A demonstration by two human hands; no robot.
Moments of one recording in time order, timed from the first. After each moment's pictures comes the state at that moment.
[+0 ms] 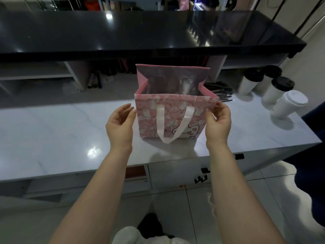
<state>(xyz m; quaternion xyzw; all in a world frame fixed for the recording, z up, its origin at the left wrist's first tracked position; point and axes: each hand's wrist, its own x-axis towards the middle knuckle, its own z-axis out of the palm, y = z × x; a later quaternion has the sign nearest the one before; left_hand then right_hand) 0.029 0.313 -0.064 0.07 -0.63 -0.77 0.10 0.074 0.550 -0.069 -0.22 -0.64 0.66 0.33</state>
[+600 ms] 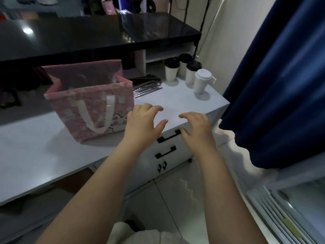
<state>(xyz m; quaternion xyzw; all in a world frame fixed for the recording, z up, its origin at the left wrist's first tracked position) 0.151 0.490 -0.023 -0.41 -0.87 -0.27 0.06 0.274 0.631 -0.040 -0.22 -0.92 0.24 0.22</state>
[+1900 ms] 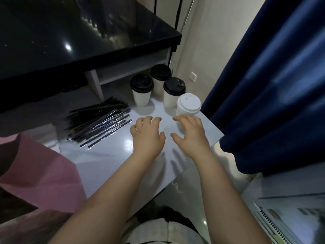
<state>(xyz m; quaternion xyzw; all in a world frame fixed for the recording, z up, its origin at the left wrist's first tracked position) -0.020 0.769 -0.120 -0.37 -0.91 -0.21 -0.05 0.093 0.870 -0.088 -0.31 -0.91 0.23 0.14</state>
